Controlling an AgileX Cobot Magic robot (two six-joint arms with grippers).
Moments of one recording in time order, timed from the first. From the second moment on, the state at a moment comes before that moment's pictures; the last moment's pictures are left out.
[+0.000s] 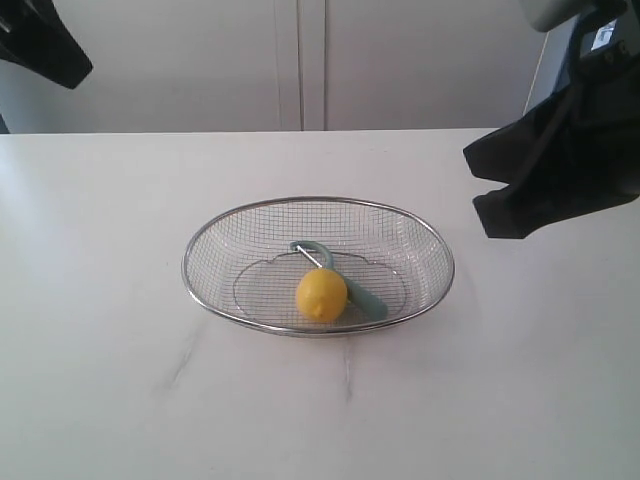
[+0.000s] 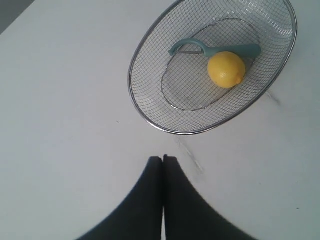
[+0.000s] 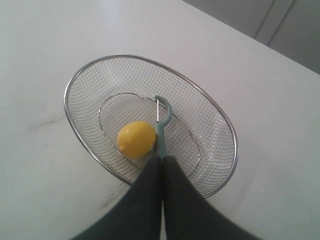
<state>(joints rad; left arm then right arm) -0.50 1.32 -1.62 -0.08 1.32 0.38 0.47 0.99 -0.94 0.23 0.66 -0.38</state>
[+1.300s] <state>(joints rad) -0.50 1.31 -1.62 0.13 1.32 0.30 0.47 0.99 -0.94 0.23 0.65 -0.38</state>
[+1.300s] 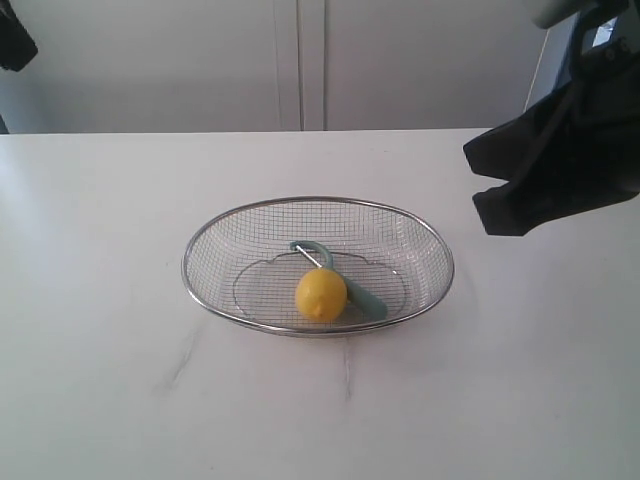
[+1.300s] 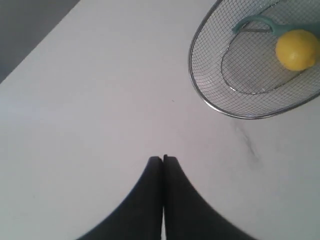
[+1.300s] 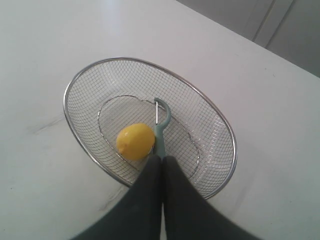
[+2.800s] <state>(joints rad) -0.22 0.50 0.01 -0.05 -0.27 0.18 0.47 0.99 -0.94 0.23 0.65 -0.38</state>
